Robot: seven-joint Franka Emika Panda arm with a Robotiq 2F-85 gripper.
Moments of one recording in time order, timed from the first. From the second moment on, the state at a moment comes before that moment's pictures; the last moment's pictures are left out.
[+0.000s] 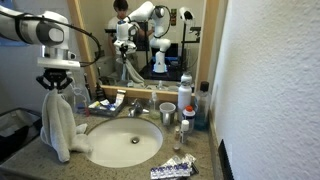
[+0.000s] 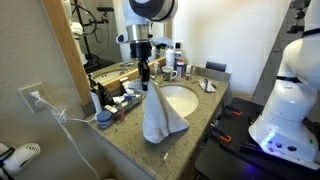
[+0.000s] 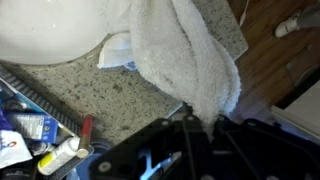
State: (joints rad) arm 0.21 0.09 0.22 -2.13 0.25 2.08 -0.68
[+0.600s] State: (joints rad) arm 0.30 0.40 0.28 -2.11 0.08 2.47 -0.56
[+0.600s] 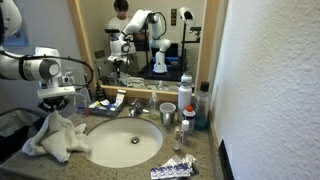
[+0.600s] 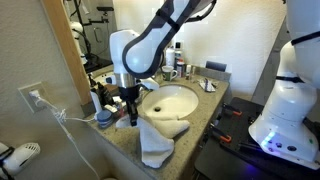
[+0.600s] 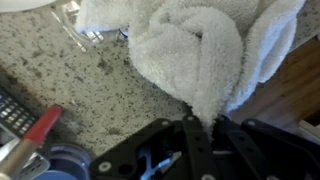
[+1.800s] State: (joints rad) arm 0.30 0.64 0.33 -1.98 0.05 2.36 -0.17
